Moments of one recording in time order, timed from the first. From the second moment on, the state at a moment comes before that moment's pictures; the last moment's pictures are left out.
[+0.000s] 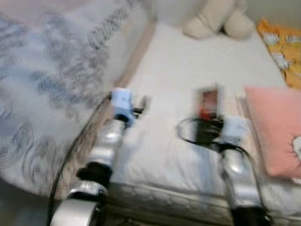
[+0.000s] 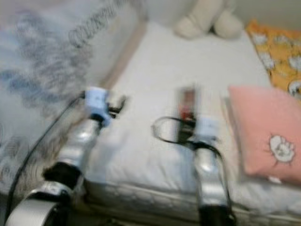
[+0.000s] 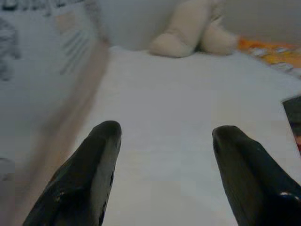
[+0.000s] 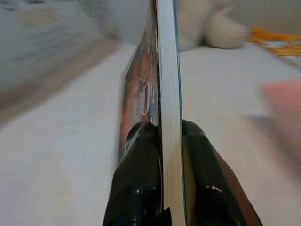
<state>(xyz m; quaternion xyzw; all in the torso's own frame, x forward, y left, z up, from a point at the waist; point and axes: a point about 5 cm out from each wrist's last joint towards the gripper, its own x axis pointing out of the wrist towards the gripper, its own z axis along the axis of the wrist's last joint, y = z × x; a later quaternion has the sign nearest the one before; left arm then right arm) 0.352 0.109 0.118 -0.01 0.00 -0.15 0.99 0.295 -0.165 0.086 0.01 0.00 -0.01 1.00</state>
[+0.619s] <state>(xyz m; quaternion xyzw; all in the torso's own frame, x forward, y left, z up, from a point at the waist) 0.322 0.138 0.174 0.05 -0.01 -0.24 0.97 0.308 -0.136 0.005 0.34 0.28 0.00 0.90</state>
